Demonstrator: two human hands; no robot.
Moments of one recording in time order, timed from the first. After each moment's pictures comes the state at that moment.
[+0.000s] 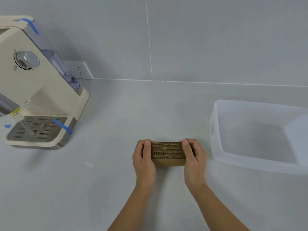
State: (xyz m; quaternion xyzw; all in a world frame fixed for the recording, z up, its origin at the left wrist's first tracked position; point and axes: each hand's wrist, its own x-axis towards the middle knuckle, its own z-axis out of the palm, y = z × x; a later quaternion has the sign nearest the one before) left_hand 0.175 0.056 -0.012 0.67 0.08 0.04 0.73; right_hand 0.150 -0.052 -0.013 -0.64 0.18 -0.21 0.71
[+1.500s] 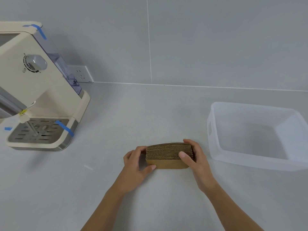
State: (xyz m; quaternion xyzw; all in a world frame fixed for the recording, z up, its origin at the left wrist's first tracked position) left_hand 0.180 0.127 -0.019 0.84 -0.12 -0.19 0.50; right_hand 0.129 -0.078 -0.011 -0.71 0.15 -0.01 0.69
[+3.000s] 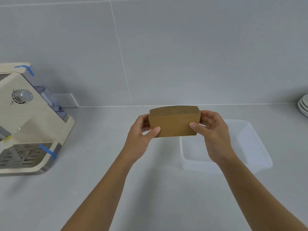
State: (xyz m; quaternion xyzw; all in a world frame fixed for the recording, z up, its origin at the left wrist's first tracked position) left_hand 0.212 0.008 0.109 0.72 -0.18 -0.09 0.67; right_hand 0.143 -0.187 0.112 -0.64 0.11 -0.22 0.73
